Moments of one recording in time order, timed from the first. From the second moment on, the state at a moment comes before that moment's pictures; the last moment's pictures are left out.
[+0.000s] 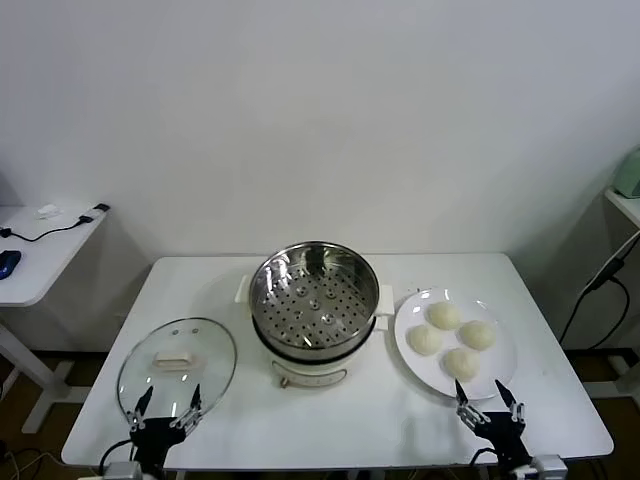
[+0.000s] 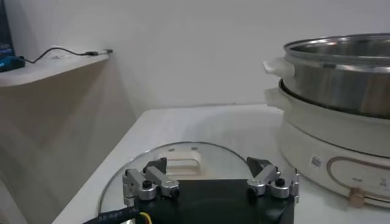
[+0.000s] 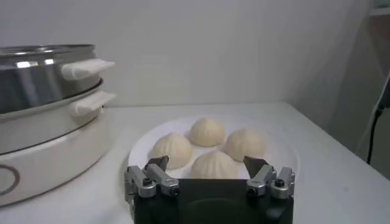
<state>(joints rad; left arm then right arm) 1.78 -1.46 -0.67 -2.09 -0.12 0.16 -0.05 -1.60 1.13 0.61 1.88 0.41 -0.05 0.07</state>
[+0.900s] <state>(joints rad) 1.76 -1.47 -0.65 -2.10 -0.13 0.17 -0.06 -0.25 0.54 -0.40 1.34 0.23 -0.15 -0.69</state>
